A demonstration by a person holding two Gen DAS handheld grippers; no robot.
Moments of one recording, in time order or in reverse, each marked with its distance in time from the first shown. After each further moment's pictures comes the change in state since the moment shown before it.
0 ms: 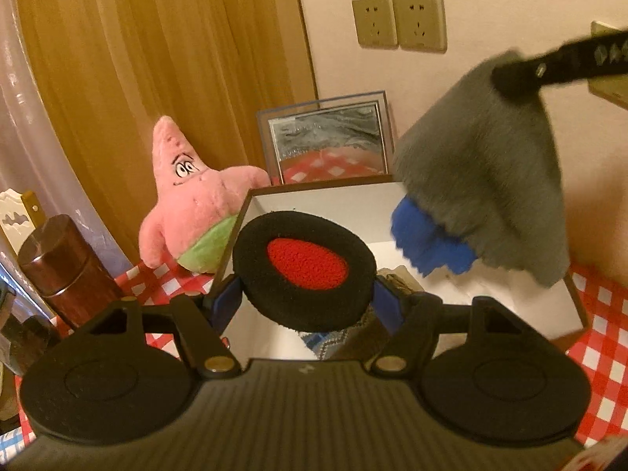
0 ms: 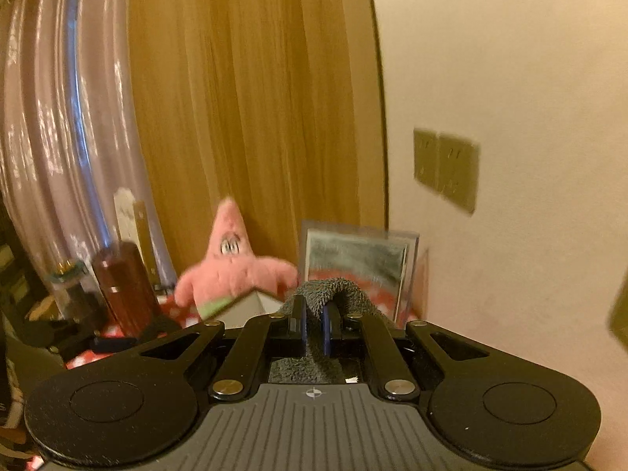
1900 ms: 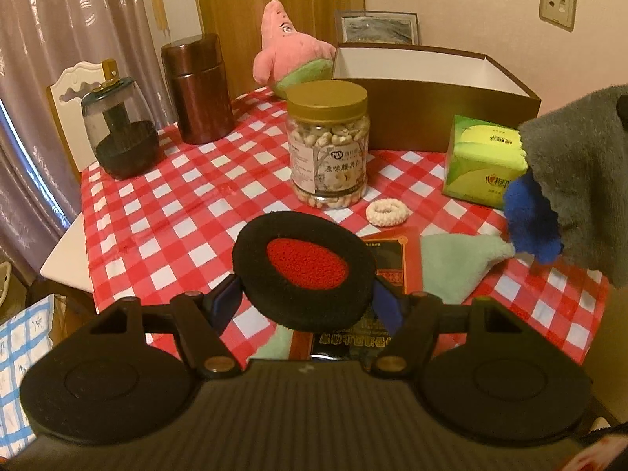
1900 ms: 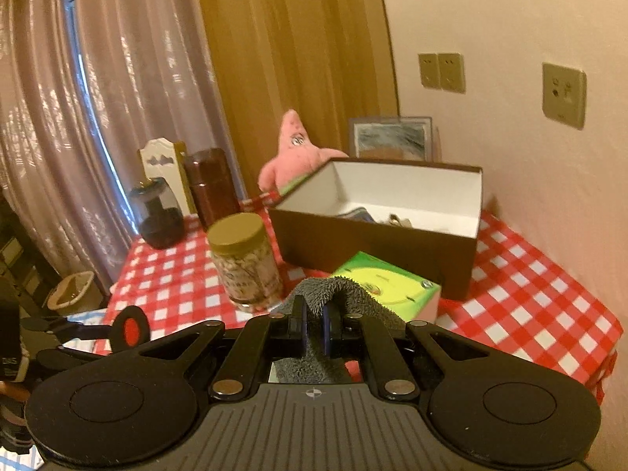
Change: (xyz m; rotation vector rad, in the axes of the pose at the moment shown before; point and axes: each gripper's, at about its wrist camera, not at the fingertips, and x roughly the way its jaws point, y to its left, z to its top) left arm -0.202 0.132 -0.262 -0.093 0.120 -0.032; right arm -0.197 0.222 -0.162 0.129 0.095 -0.076
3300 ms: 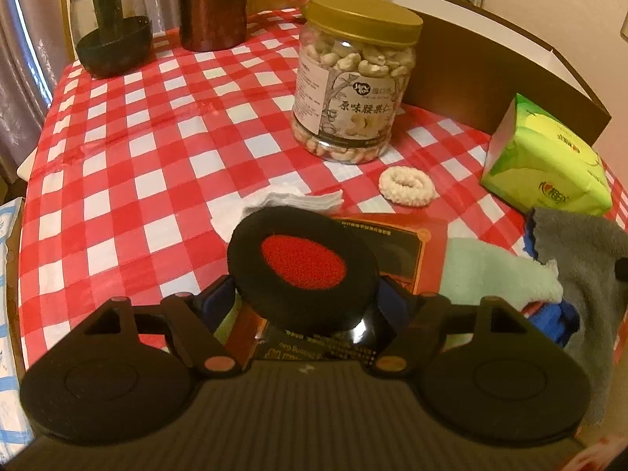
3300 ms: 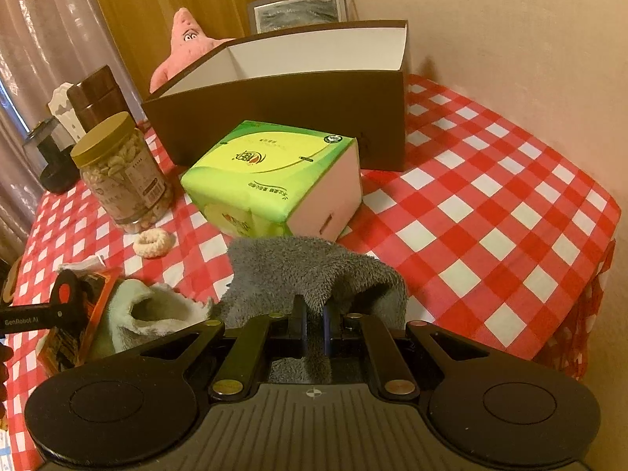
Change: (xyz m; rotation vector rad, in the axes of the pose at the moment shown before) left arm 0.097 -0.009 0.003 -0.242 0.187 -0.010; right arm 0.096 -0.083 -0.070 0.174 0.272 -0.181
